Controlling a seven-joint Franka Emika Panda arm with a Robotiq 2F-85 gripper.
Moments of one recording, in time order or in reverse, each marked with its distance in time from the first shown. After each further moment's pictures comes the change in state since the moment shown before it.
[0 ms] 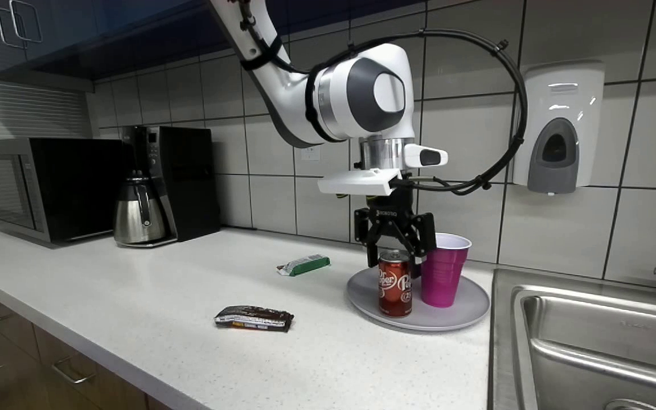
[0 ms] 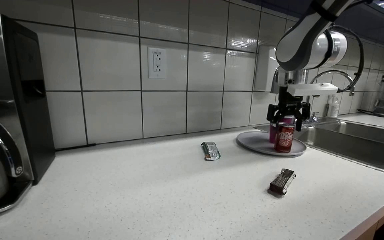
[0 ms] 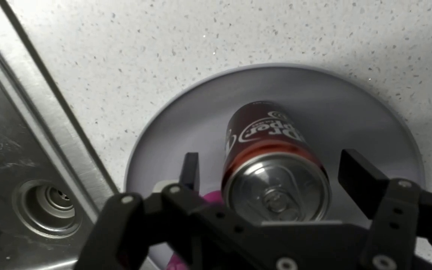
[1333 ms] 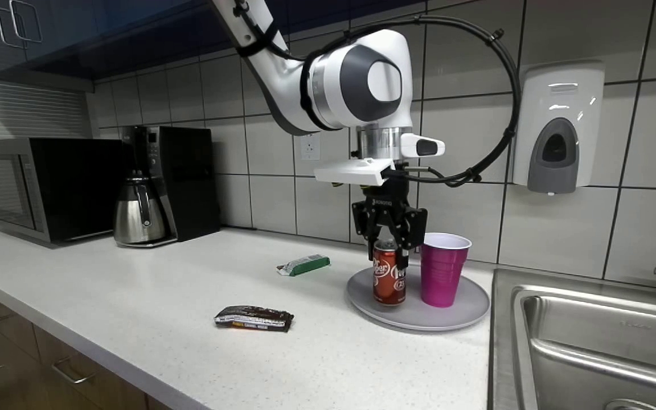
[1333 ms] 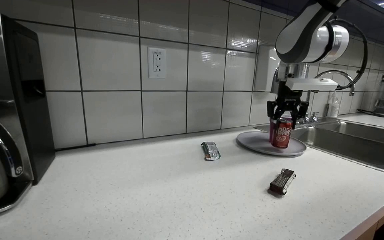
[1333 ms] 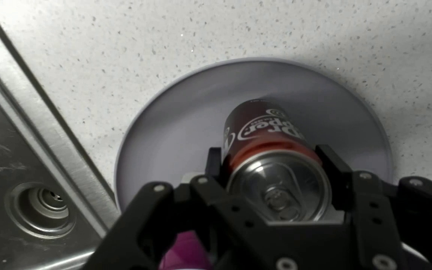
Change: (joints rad) arm 0.010 -0.038 -0.001 -0.011 0.062 -0.002 0.000
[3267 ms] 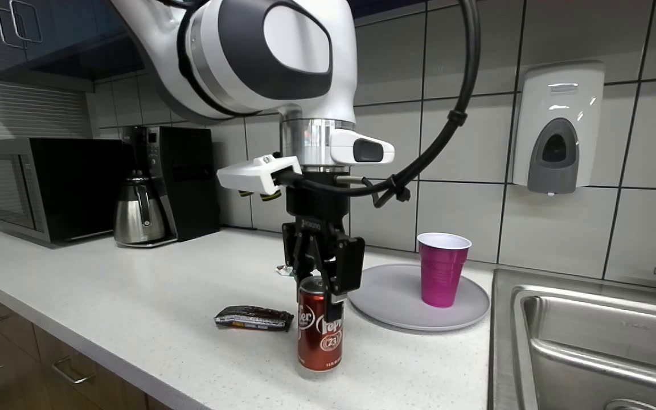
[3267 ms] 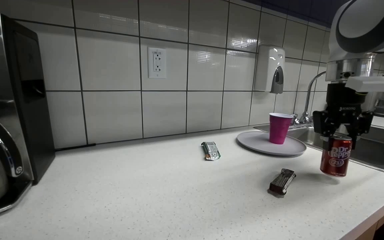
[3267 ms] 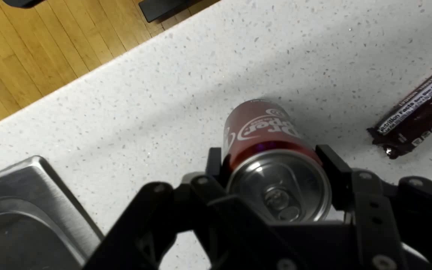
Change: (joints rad) arm -0.016 -0.414 -0.019 -0.529 -0.066 0.000 0.074
